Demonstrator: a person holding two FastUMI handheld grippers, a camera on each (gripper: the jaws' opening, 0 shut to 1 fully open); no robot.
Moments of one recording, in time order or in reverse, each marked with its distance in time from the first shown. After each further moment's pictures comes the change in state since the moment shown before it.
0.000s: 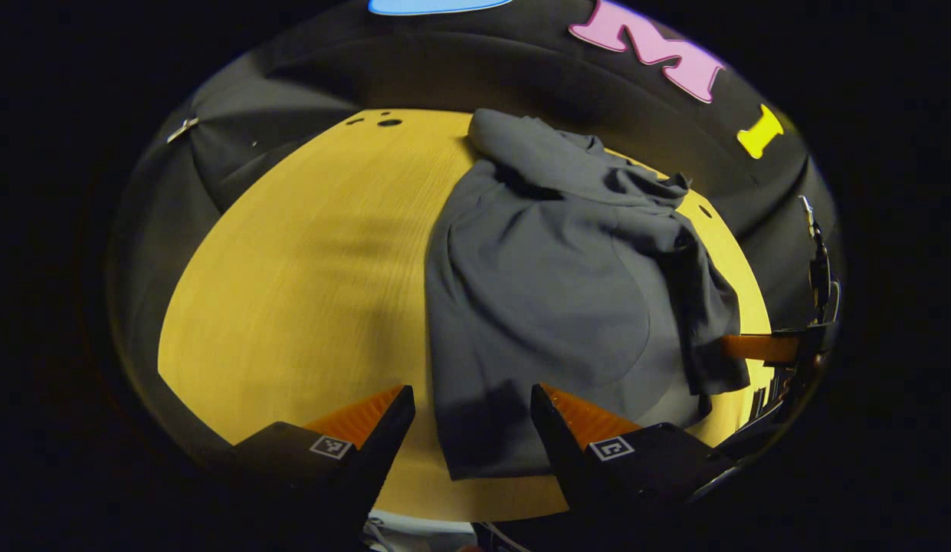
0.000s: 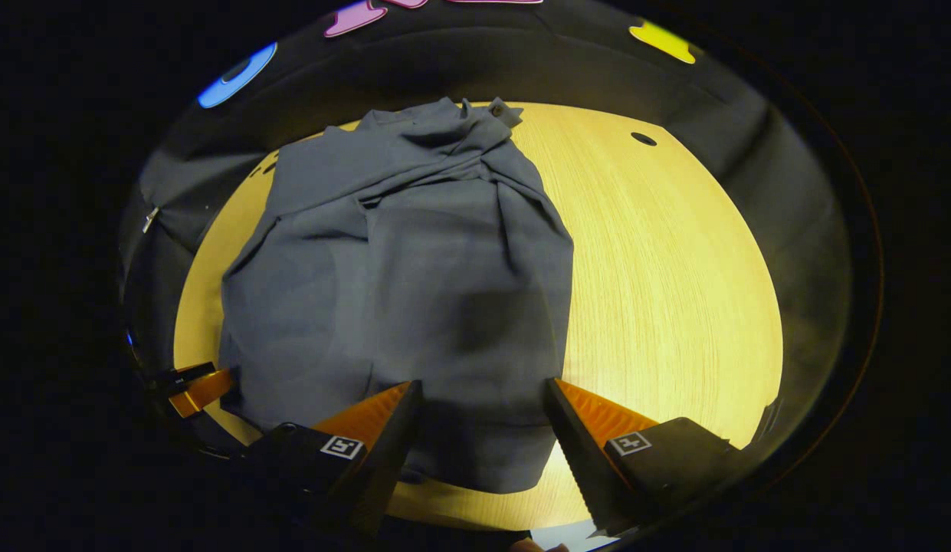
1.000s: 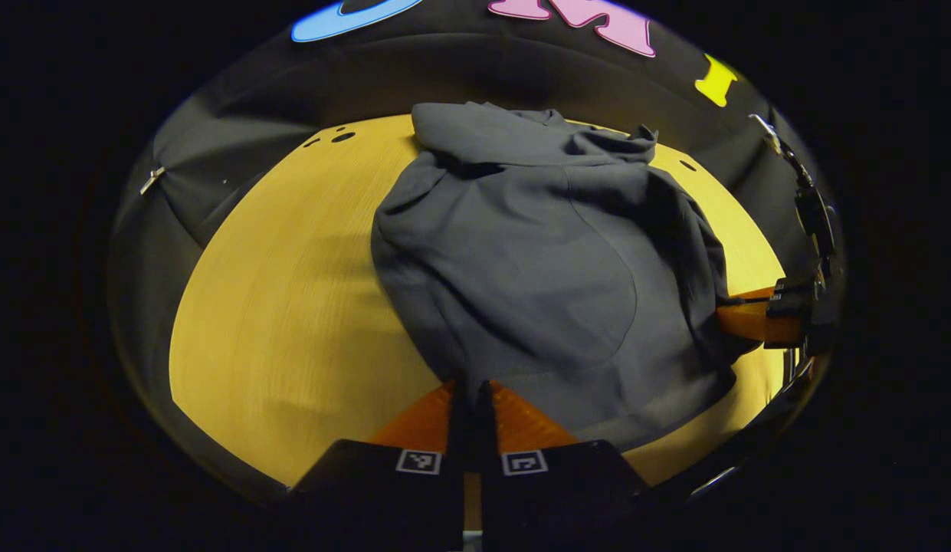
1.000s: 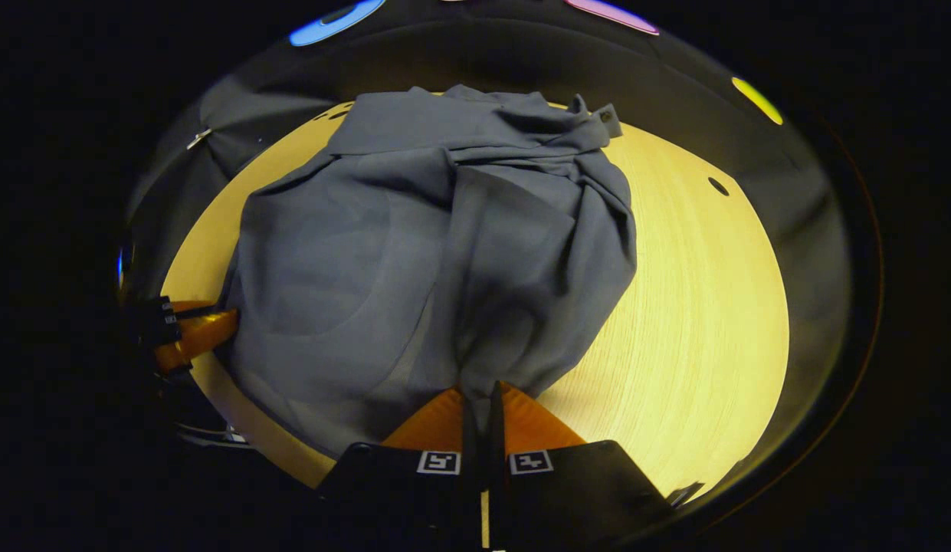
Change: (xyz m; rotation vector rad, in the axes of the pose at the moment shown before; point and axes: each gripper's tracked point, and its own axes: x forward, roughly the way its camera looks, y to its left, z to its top) left arm 0.020 -0.039 0.003 0.216 -0.036 0.024; right arm 0.021 0.039 -0.005 -0.279 -0.028 0.119
